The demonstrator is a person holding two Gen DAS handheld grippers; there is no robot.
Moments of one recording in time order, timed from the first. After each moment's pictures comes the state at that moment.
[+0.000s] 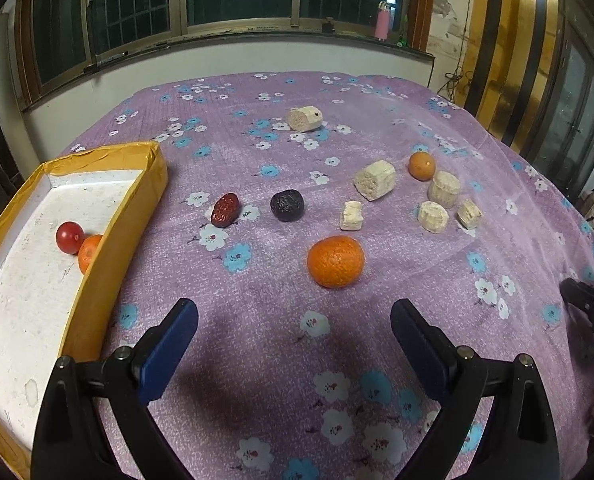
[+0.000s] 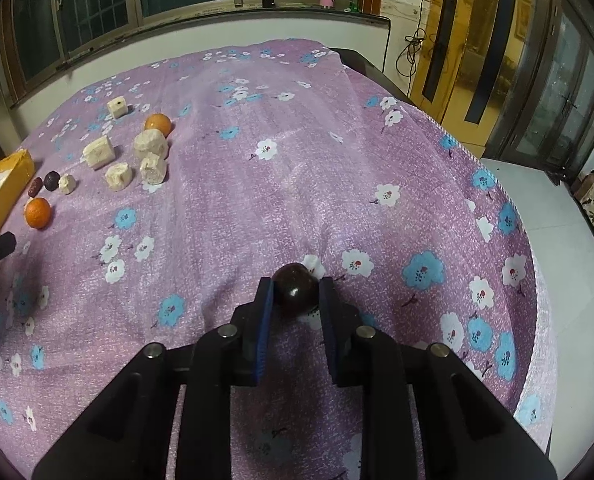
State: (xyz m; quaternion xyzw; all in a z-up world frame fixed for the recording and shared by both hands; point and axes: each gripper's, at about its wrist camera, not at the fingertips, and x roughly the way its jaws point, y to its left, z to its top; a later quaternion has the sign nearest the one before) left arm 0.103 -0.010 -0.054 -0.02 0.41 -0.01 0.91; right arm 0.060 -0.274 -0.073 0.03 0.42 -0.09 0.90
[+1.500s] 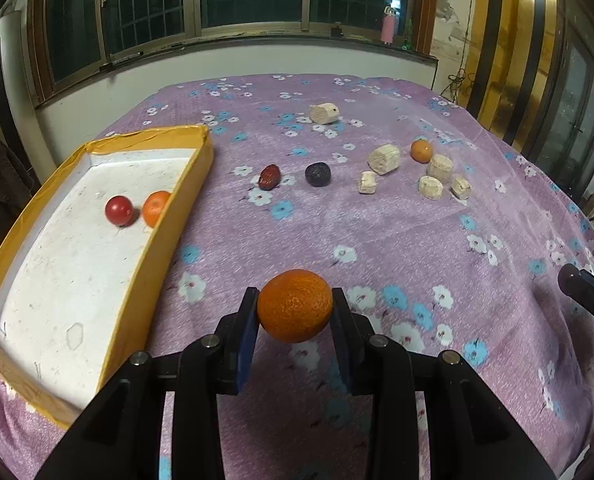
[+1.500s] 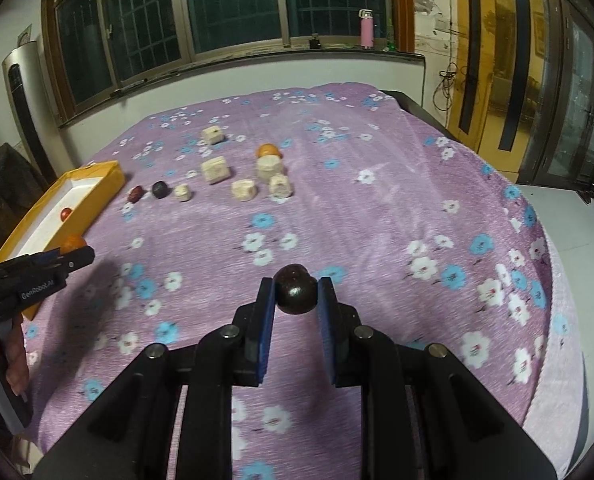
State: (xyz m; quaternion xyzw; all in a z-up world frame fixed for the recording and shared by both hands) left arm 0.037 0.016 -0.041 -0.02 0.40 0.00 0.92; right arm -0.004 -0.193 -0.041 0.05 0.35 -0.01 0.94
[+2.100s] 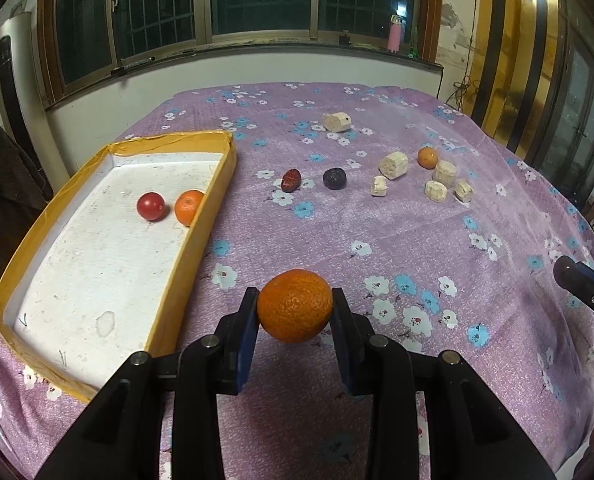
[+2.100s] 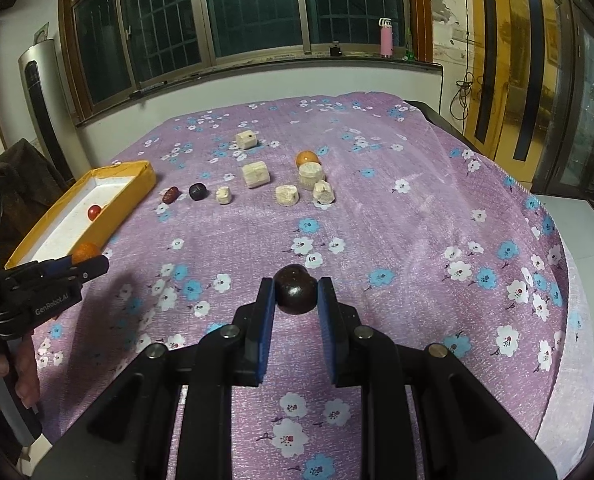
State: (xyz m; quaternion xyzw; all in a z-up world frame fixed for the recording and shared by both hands) left arm 0.014 0.030 -0.029 -0.02 0.39 0.02 0.92; right arm -0.013 -0.162 -0.032 0.05 0.33 0.01 0.94
